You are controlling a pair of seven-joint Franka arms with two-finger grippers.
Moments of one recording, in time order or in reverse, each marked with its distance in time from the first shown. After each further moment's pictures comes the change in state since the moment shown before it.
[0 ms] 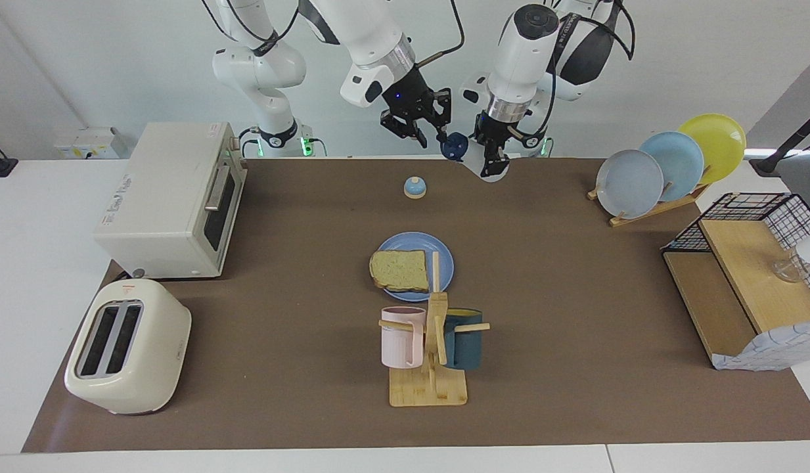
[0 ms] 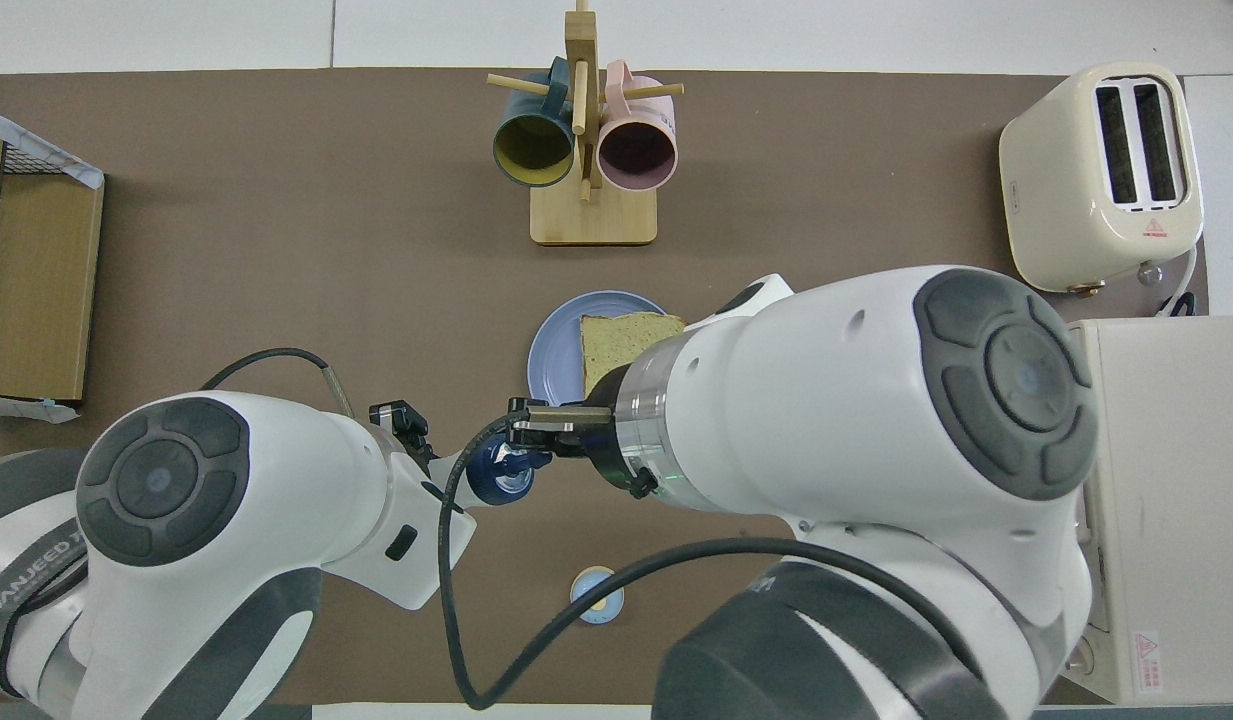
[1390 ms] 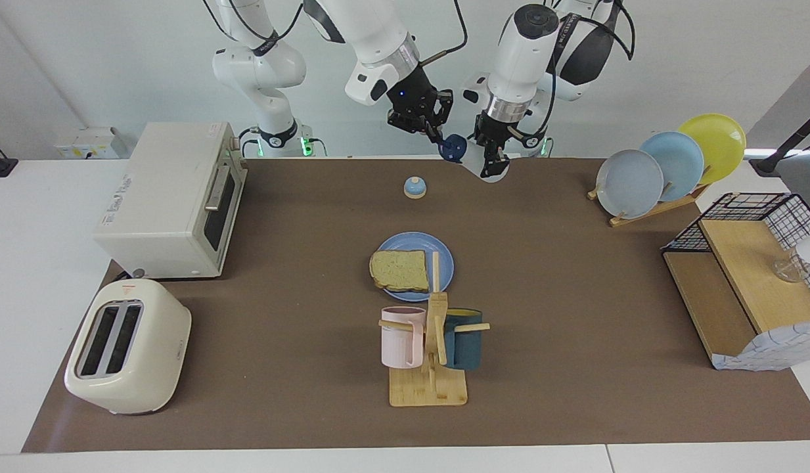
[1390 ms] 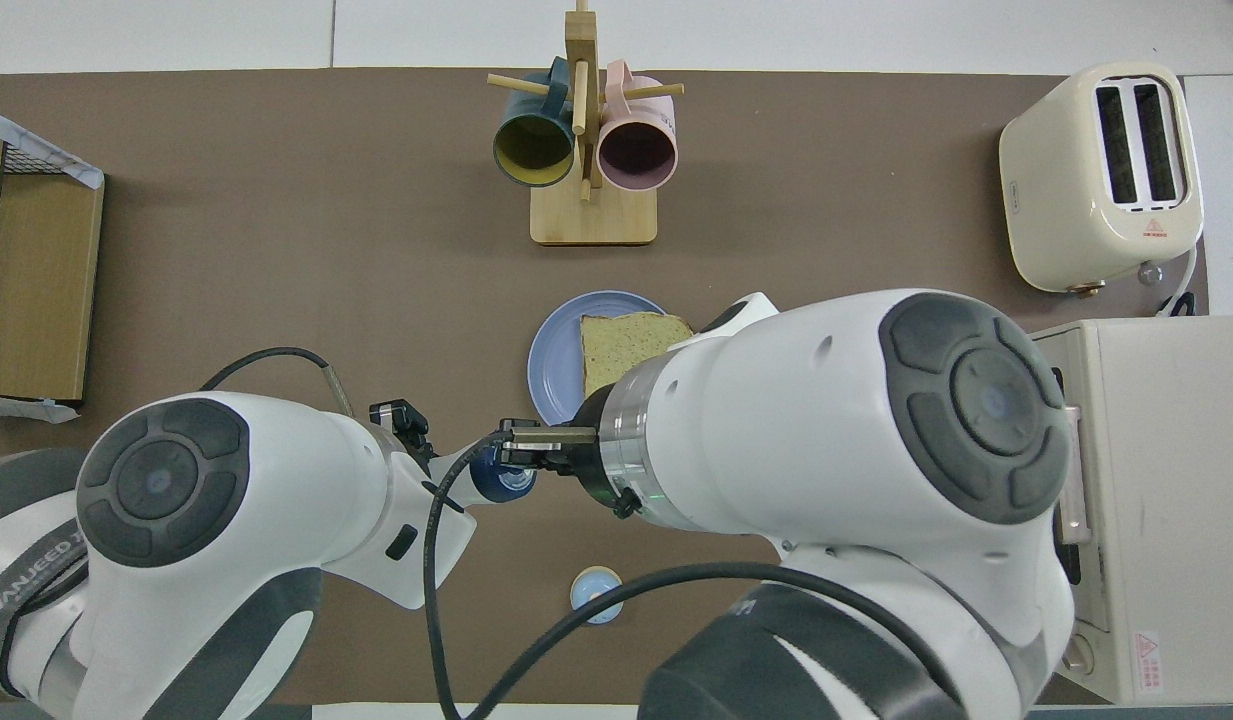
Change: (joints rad) left arm 0.000 0.000 0.000 -0.001 0.002 0.015 -0.001; right arm 0.000 -0.005 0.005 -0.008 0.019 -0.004 0.014
